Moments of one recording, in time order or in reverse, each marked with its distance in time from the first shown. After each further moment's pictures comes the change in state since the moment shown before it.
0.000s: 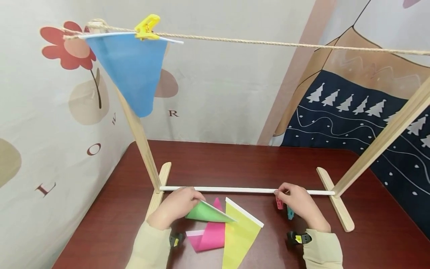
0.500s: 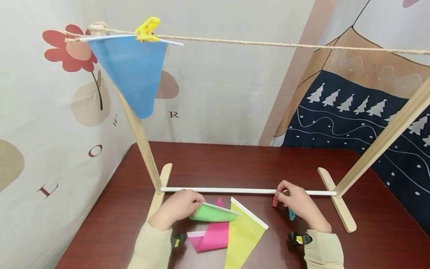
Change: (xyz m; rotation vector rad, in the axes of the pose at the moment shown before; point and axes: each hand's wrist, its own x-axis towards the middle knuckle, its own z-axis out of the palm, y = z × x) left_hand -0.001 -0.004 0.000 -0.067 -0.066 0.005; right_hand 0.001 0.001 0.004 0.095 -0.024 -0.024
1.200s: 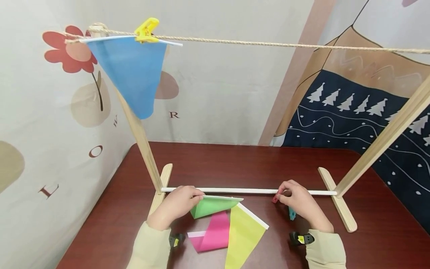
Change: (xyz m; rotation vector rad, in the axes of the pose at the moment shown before) left_hand 0.001 -0.001 -0.004 0.064 0.145 0.039; right_hand -0.001 0.001 -0.001 -0.025 0.038 -0.098
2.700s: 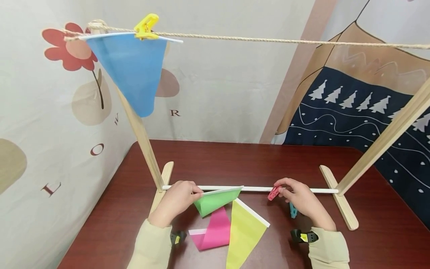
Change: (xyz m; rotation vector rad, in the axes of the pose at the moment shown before) left_hand 0.002 -0.001 0.000 0.046 0.088 -0.098; right_hand -0.001 -0.002 -0.007 0.109 -0.042 -0.041
